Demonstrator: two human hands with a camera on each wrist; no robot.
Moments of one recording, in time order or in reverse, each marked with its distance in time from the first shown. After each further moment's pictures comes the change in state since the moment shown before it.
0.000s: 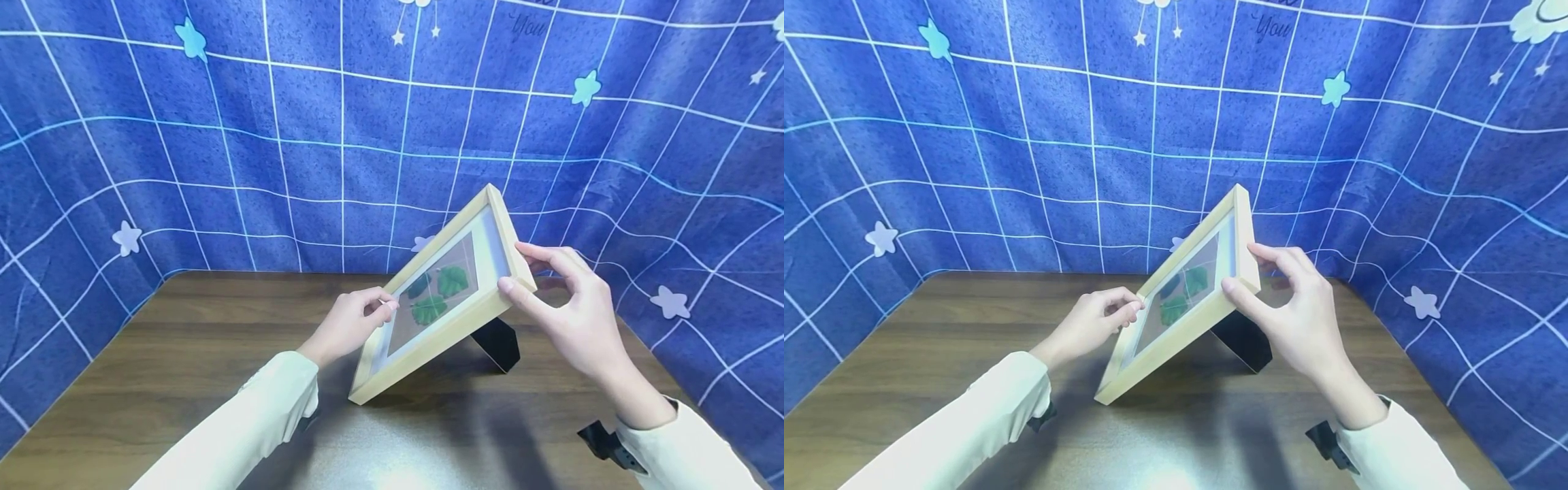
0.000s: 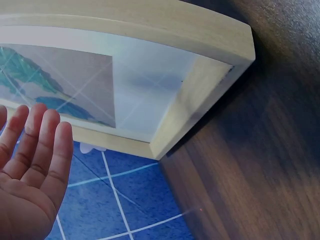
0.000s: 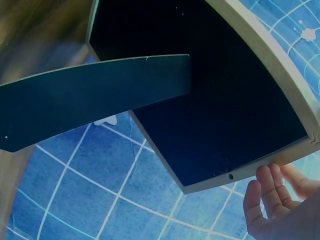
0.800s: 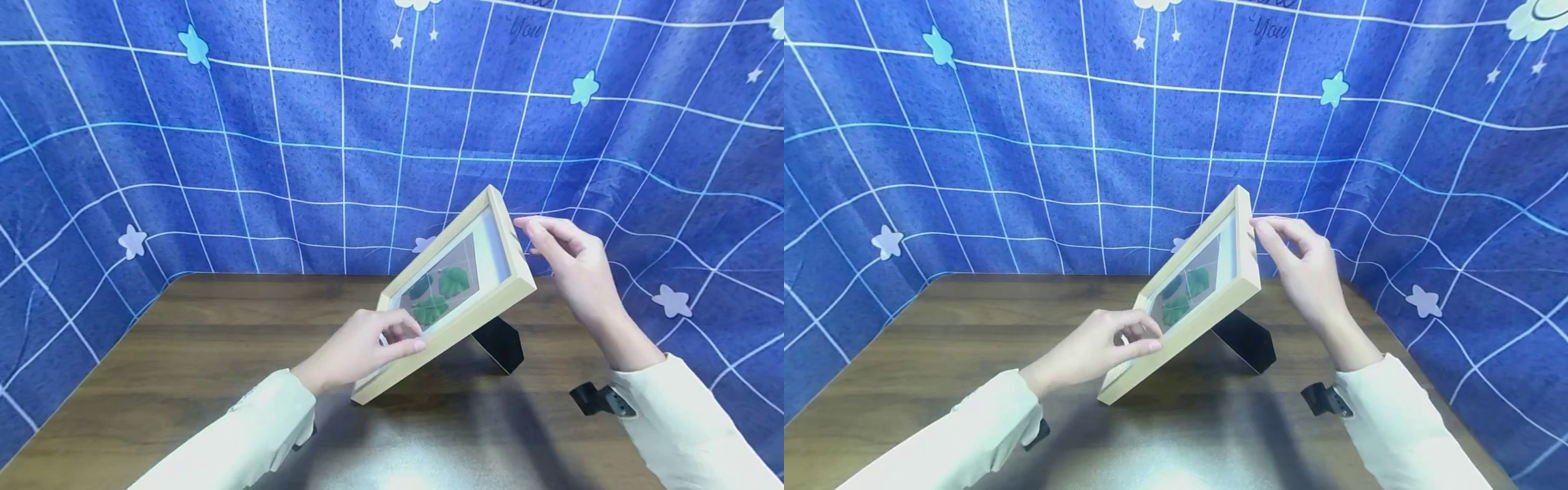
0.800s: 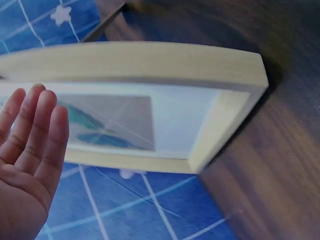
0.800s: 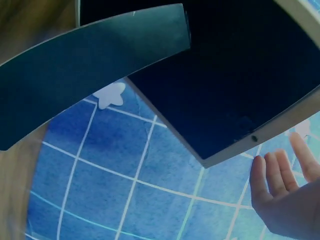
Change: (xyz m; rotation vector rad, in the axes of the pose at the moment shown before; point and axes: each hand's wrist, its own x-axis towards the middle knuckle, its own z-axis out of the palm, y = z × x) left_hand -0.025 0.036 0.003 0.057 -0.184 0.193; right_hand 0.042 0.023 -0.008 0.201 -0.081 0.116
